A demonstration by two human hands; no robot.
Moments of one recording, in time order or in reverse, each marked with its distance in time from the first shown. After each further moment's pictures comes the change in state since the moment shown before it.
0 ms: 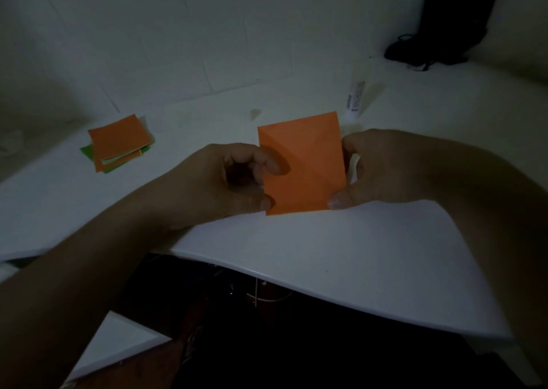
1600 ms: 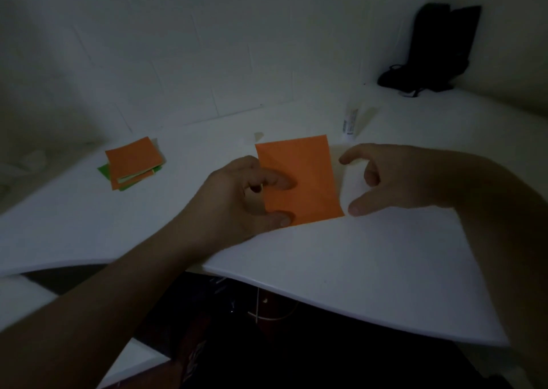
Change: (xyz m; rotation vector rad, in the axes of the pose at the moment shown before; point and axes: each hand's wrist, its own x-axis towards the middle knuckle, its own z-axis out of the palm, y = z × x) left_hand -0.001 0.001 0.021 0.478 0.282 0.225; right_hand -0.031 -0.016 -0.023 0.115 -0.038 0.252
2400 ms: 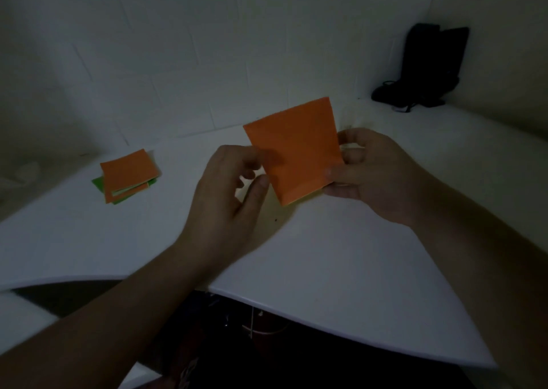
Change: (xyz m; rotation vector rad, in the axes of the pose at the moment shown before) left_hand 0.008 0.012 0.013 0.006 0.423 0.116; right_hand 0.019 -0.010 0.016 1.056 0.201 -0.257
